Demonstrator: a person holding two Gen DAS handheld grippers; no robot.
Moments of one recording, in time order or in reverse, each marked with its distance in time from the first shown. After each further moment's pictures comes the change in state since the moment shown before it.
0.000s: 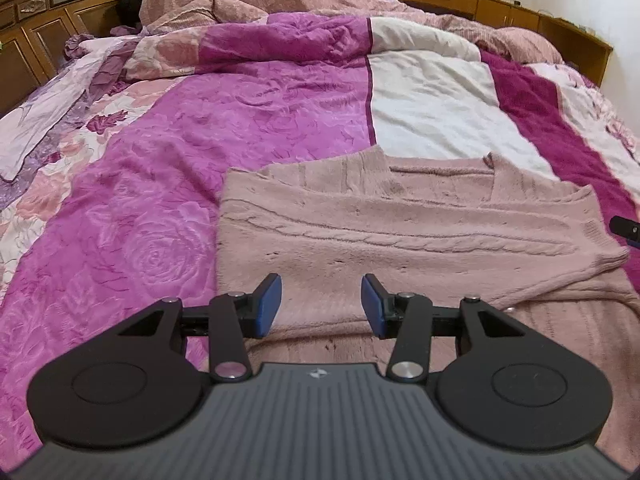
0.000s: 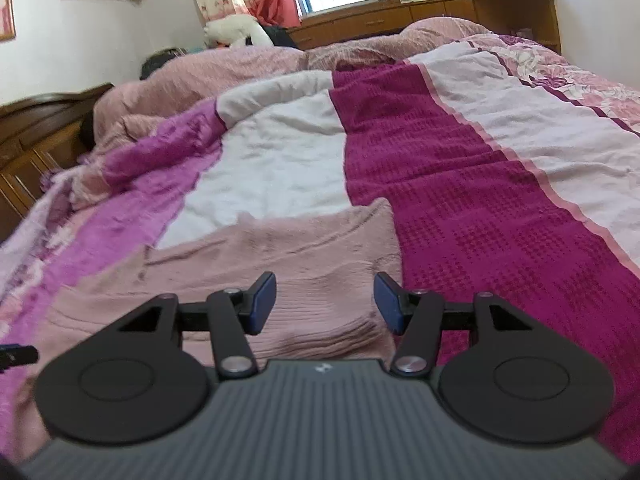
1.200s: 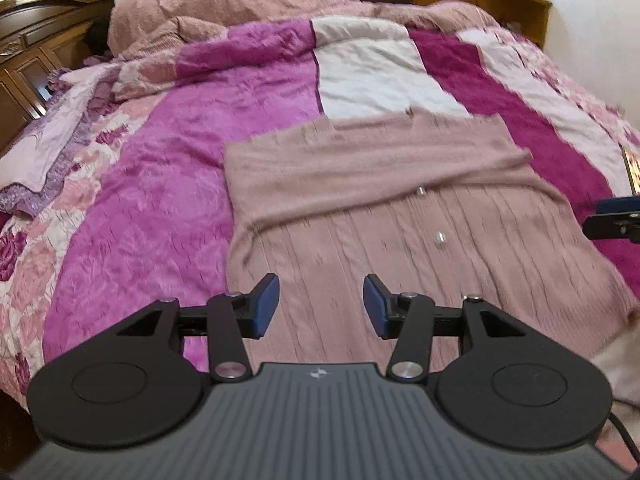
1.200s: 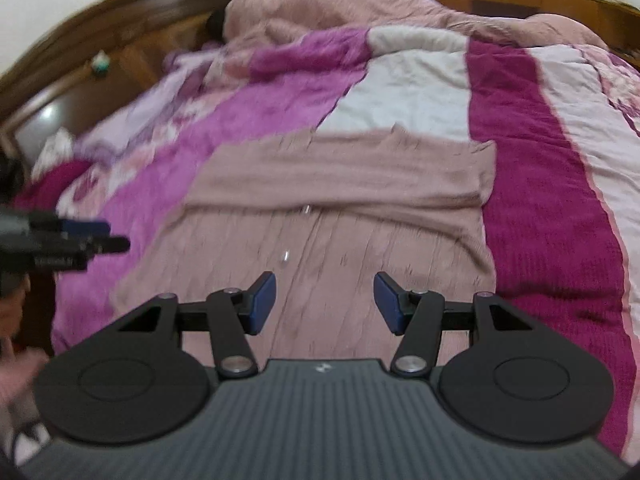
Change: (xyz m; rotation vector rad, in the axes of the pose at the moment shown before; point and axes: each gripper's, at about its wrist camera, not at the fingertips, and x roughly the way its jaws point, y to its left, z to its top) left arm -0.159 -0.011 -0.090 0.176 0.032 -0.061; right arm -0.160 0.065 -0.042 -0.323 0.264 0.240
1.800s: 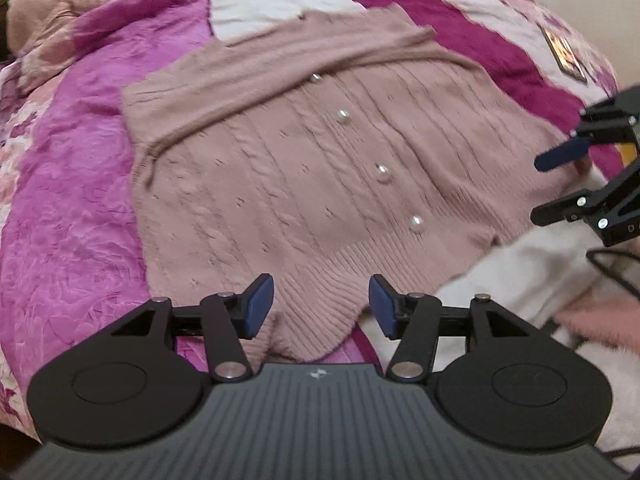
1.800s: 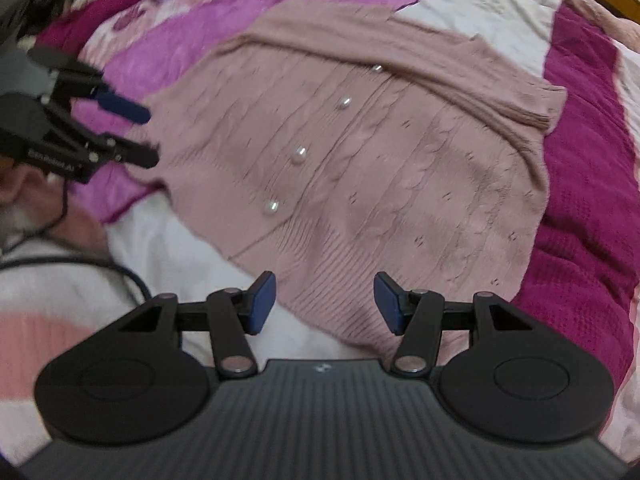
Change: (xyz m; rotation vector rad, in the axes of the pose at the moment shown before) left arm 0.016 -0.035 -0.051 0.241 0.209 -0.192; right arm 0.014 0.038 -0.058 -0.305 0.328 0.040
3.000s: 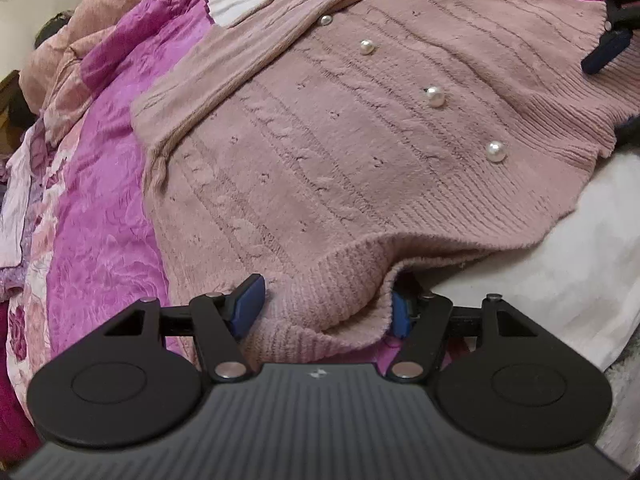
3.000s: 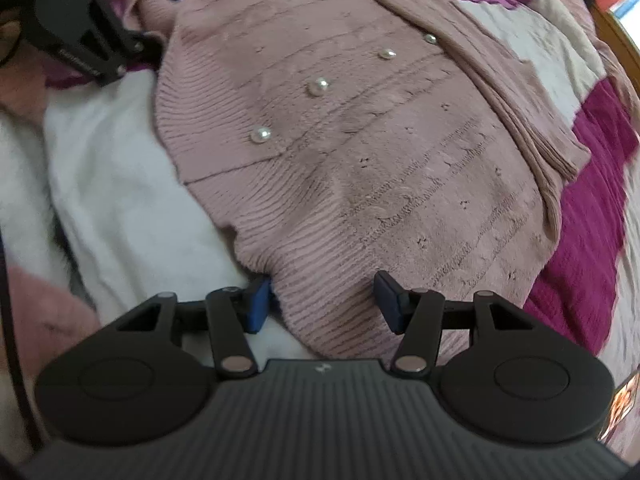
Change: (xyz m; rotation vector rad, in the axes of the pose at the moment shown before) left arm 0.074 -0.011 -0.009 0.213 0.053 0.261; right arm 0.053 0.027 -0.001 -0.363 0.142 -0.184
